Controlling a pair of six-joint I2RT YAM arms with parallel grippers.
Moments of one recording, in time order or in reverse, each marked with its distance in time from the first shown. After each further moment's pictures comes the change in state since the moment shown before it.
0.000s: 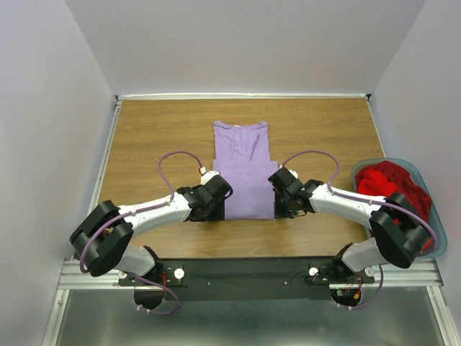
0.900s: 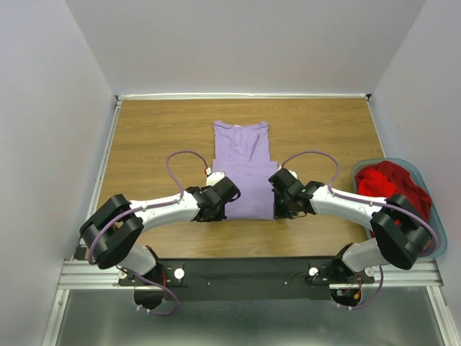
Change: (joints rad) left arm -0.056 0.093 0.053 -0.012 -0.056 -0.051; right arm 0.005 -0.009 -0.017 0.031 -0.009 -0.016
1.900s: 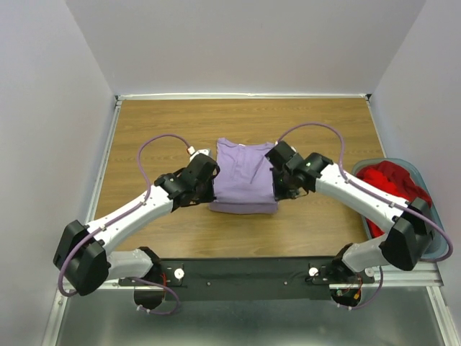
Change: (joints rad) left arm 0.168 -0.265 0.108 -0.137 0.138 0.100; right arm 0.039 -0.032 0.402 -0.466 0.045 -0.050
